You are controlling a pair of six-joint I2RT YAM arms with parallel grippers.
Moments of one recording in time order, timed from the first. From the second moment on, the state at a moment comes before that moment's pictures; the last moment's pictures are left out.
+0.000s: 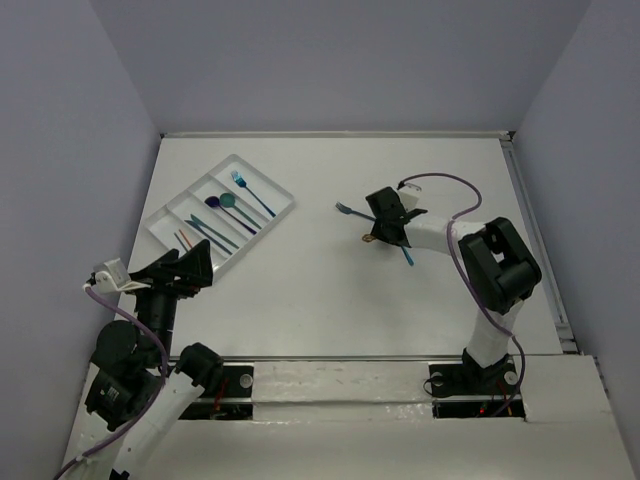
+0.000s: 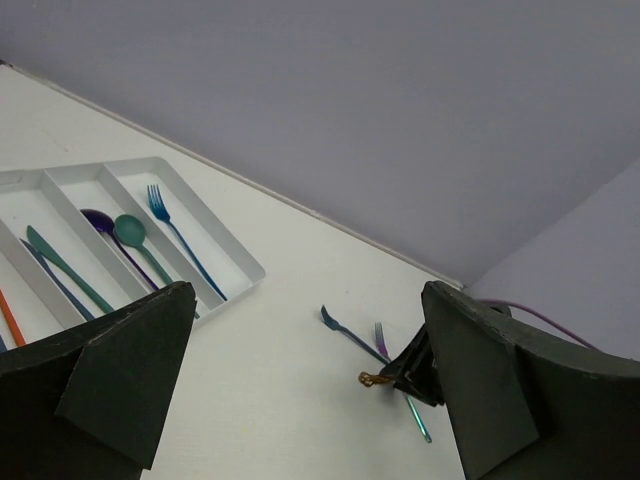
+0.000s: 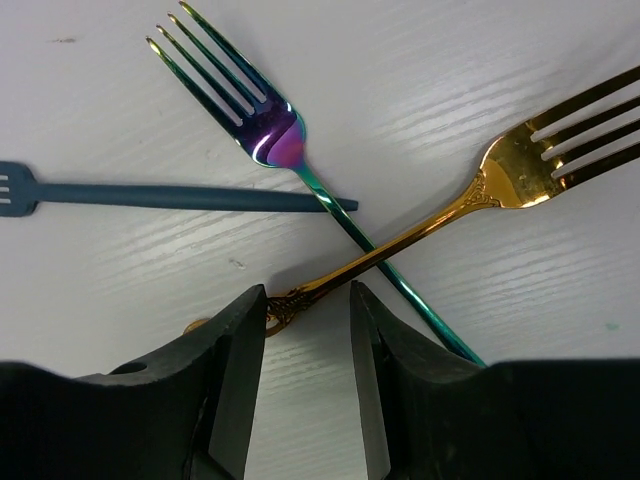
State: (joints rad) left arm -0.58 0.06 0.67 -0.41 -0.53 -0.54; right arm 0.53 1.85 1.11 -0.22 0.49 0.81
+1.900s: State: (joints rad) left arm -0.58 0.08 0.67 -0.40 -0.52 -0.54; right arm 0.62 1.72 0.96 -0.32 0.53 0.77
